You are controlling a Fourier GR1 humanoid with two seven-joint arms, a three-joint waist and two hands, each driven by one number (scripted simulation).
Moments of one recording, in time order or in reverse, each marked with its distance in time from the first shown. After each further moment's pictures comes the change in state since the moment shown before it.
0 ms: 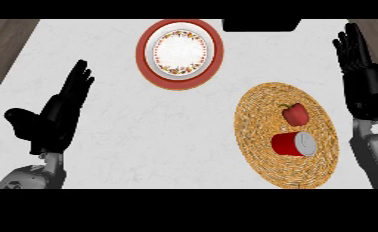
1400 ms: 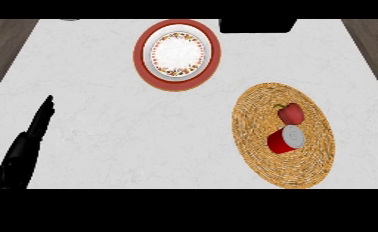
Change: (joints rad) left arm 0.234 0.137 0.078 0.145 -0.168 -0.044 -0.305; right arm 0.918 0.227 0.074 -0.755 -0.015 -0.384 -0.120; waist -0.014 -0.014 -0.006
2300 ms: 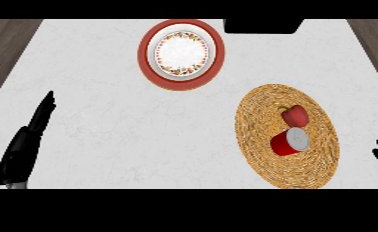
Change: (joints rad) left arm -0.044 -0.017 0.035 0.048 -0.022 -0.044 -0.023; right arm -0.149 -0.398 -0.026 0.030 0.099 0.149 0.672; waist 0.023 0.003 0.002
